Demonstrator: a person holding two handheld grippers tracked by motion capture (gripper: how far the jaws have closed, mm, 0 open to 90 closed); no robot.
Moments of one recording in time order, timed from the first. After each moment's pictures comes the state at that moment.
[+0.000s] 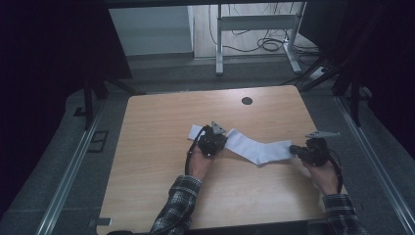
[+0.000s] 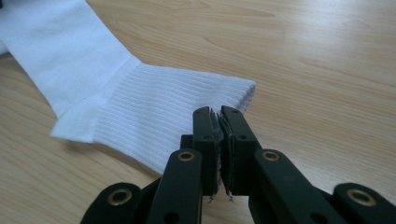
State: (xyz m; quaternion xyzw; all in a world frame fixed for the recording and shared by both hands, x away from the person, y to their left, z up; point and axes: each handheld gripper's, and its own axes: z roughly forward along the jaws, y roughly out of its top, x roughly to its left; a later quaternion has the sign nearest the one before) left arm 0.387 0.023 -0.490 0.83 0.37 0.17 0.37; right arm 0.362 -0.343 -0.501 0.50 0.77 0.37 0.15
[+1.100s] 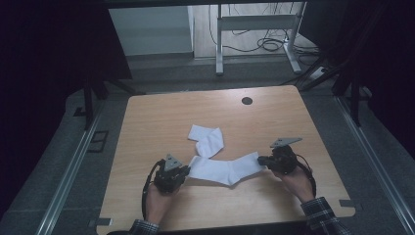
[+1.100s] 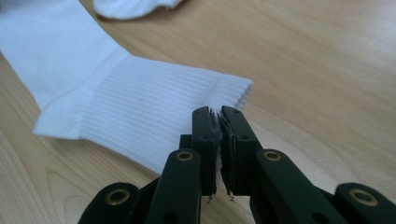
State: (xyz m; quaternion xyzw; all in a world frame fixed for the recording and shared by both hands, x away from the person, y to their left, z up) left arm 0.275 0.140 -0.511 0.81 0.43 0.15 0.37; right arm 0.343 -0.246 -0.504 0.39 0.84 0.37 0.09
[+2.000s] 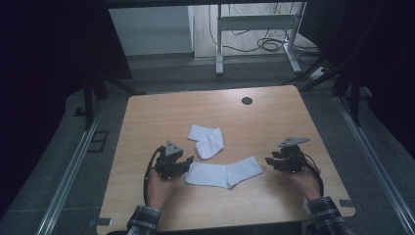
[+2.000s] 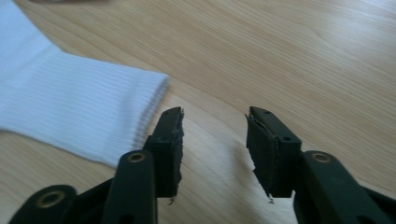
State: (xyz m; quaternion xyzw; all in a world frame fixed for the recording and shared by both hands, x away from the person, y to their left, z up) left arm 0.319 0.136 -0.491 0.79 0.45 0.18 0.37; right arm 0.350 -0.275 -0.512 0.41 0.83 0.34 0.14
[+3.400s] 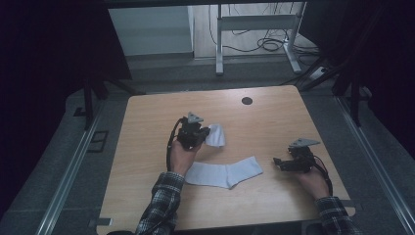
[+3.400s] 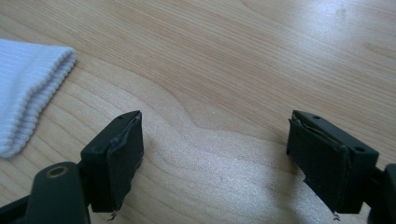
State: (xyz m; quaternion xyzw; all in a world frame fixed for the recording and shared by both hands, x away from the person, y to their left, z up) left arm 0.394 0.075 -0.451 0.80 0.42 0.16 0.40; right arm 0.361 -0.313 -0.539 0.44 0.81 0.34 0.18
